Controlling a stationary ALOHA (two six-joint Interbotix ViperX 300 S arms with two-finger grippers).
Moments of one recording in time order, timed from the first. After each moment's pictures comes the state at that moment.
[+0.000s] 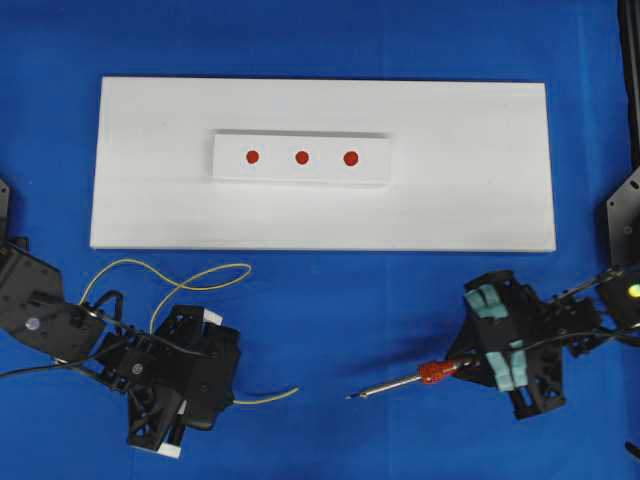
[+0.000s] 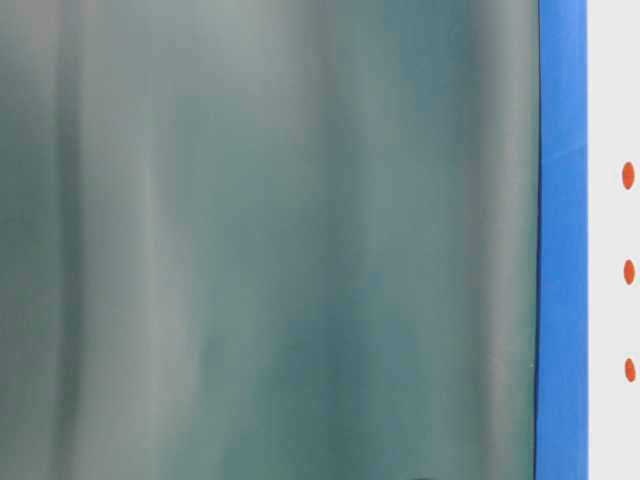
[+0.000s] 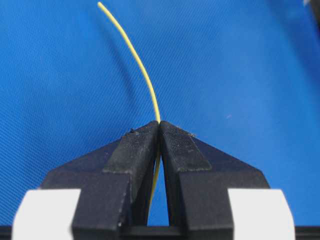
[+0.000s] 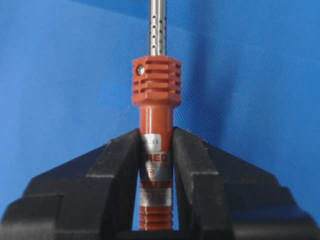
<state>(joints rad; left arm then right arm) -0.48 0.15 0.72 0.00 -0.11 -0.29 0.48 -0.10 1.01 -0.01 -0.10 0.42</state>
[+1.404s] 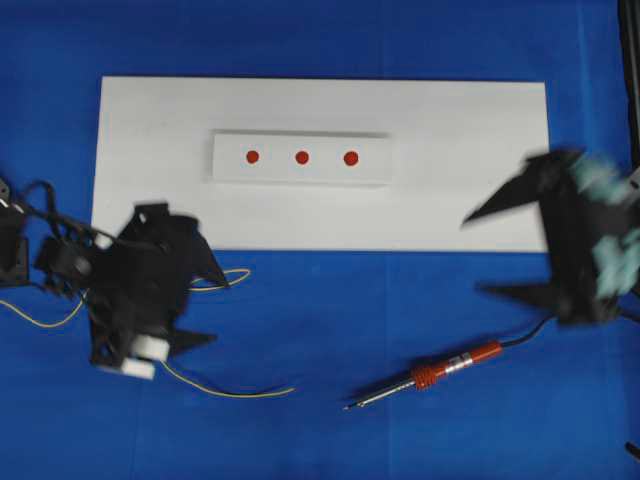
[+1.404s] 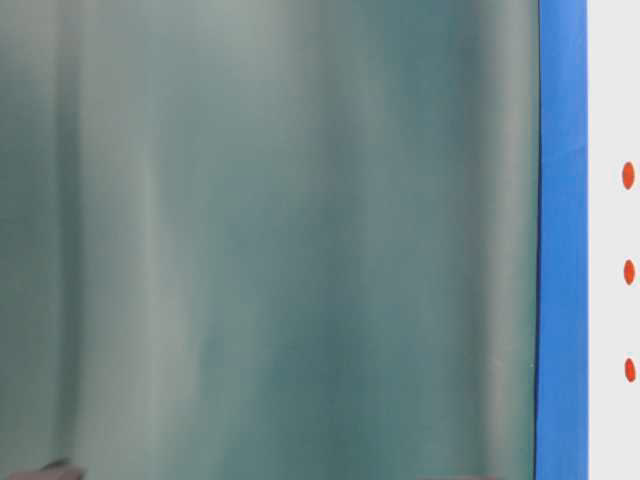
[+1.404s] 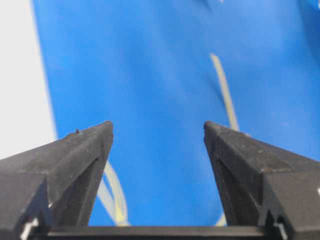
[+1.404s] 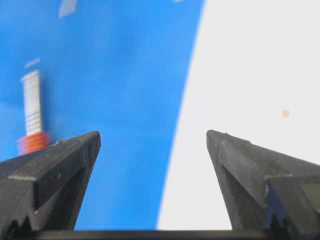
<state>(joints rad) -0.25 -0.33 0.72 0.01 0.28 -0.08 0.22 -0.71 0.85 -0.30 0.48 0.40</state>
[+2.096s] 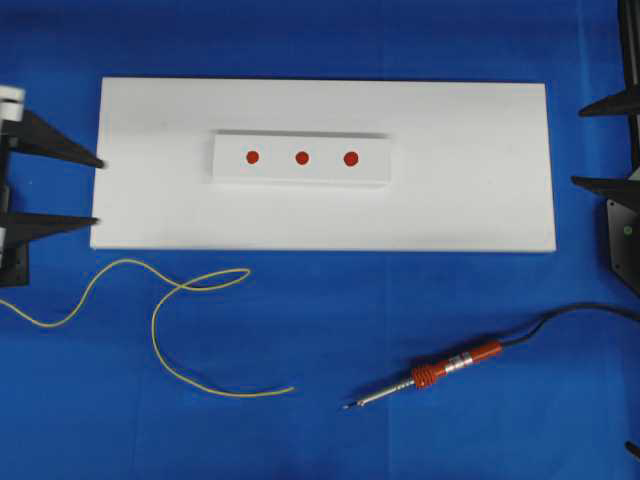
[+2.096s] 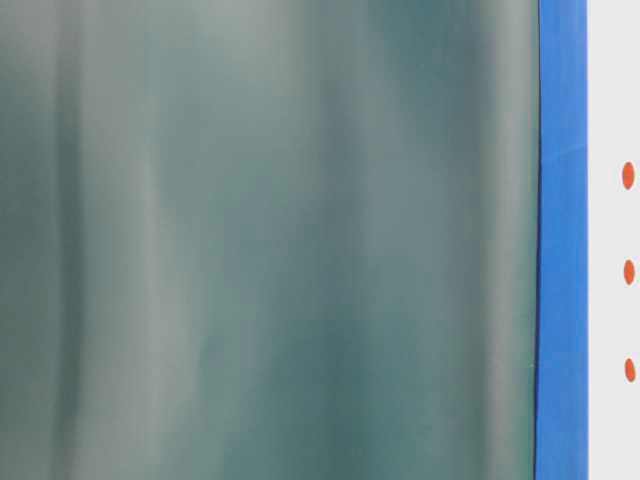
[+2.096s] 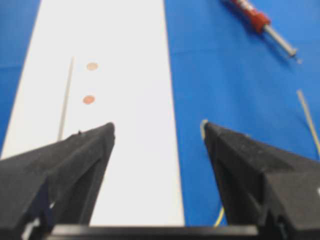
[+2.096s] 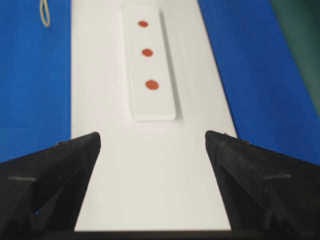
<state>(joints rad) -0.05 -1.09 1.20 0.01 0.10 0.06 0.06 -1.24 1.11 -0.42 0.55 0.47</state>
